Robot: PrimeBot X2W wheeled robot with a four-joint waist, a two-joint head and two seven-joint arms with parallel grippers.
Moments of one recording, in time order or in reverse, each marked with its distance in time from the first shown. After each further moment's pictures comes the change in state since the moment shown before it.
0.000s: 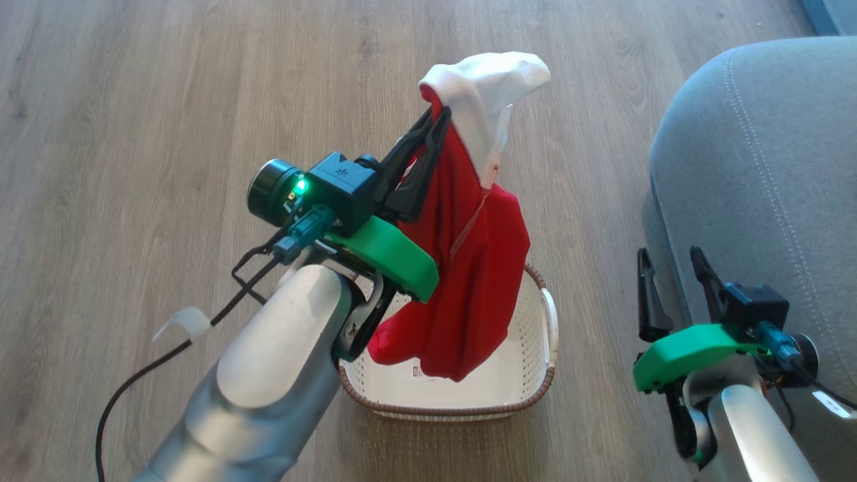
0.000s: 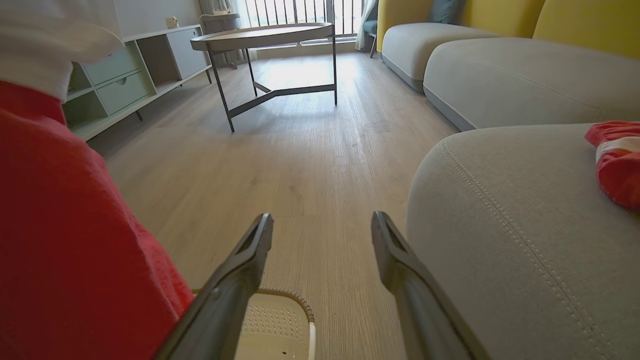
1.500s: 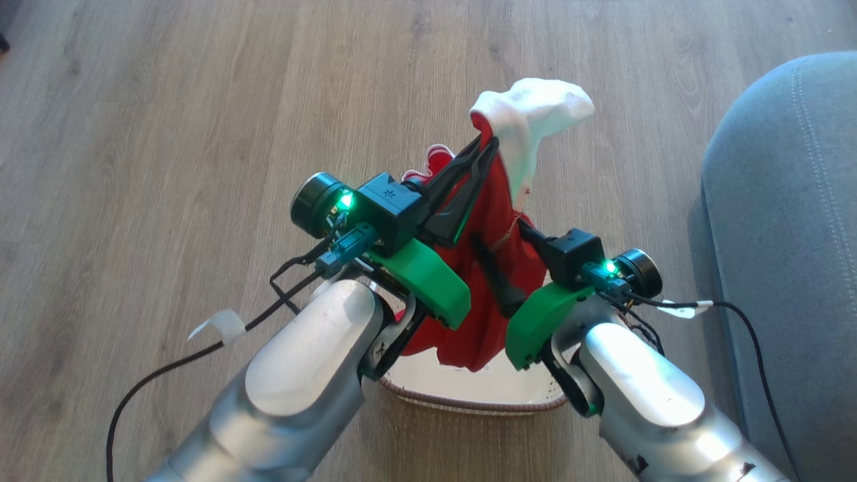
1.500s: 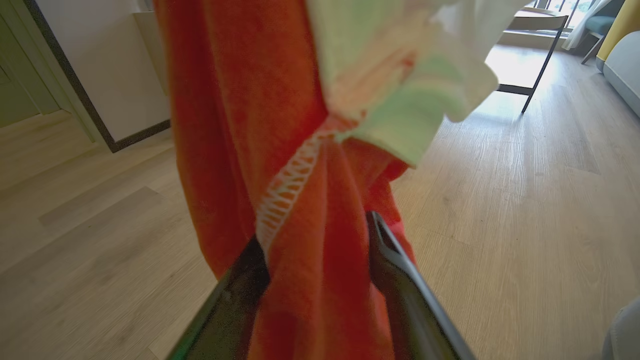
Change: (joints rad) left arm -0.019 -0.002 -0.122 0.010 -0.054 -0.009 -0.011; right arm -0.345 -0.004 0.566 0.237 0.167 0.000 0.000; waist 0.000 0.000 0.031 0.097
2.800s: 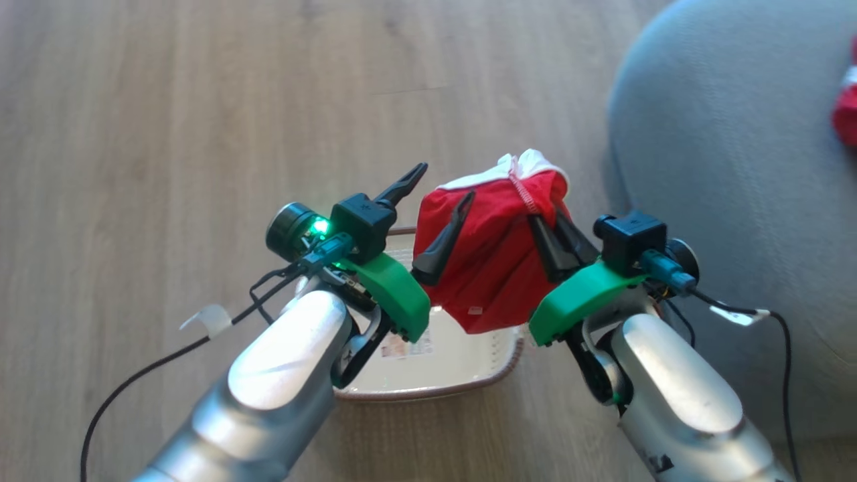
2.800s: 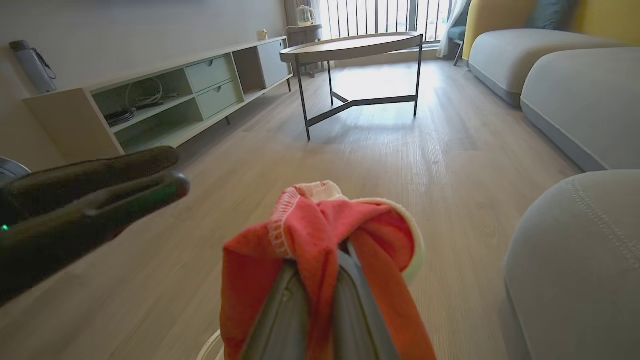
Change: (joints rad) left arm -0.001 0.035 -0.019 0.197 -0.025 -0.063 -0.022; right arm 0.076 -0.009 -0.161 -0.176 0.010 0.000 0.000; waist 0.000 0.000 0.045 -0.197
